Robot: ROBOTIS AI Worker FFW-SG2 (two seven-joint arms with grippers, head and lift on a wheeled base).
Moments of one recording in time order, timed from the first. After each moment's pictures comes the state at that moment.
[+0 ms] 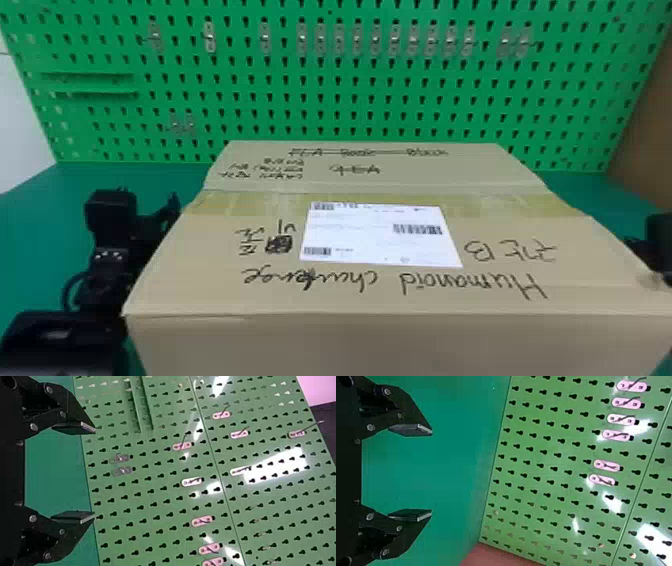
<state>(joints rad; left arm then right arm) -0.21 0.13 0.12 -1.55 -0.14 0.03 0.02 -0.23 -0.26 -0.28 -1.49 0.07 0.32 0.20</state>
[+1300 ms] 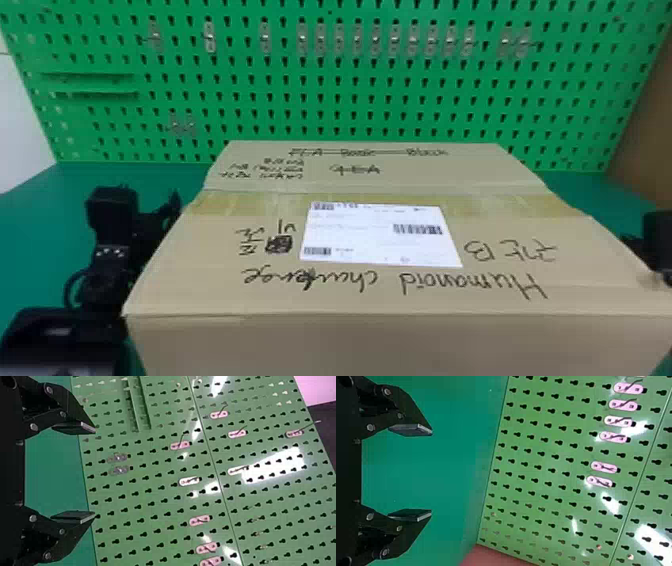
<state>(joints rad) -0.22 0.13 0.12 -1.55 -0.14 0.03 0.02 -0.24 -0.26 -0.27 -1.49 0.07 0.32 0.20</state>
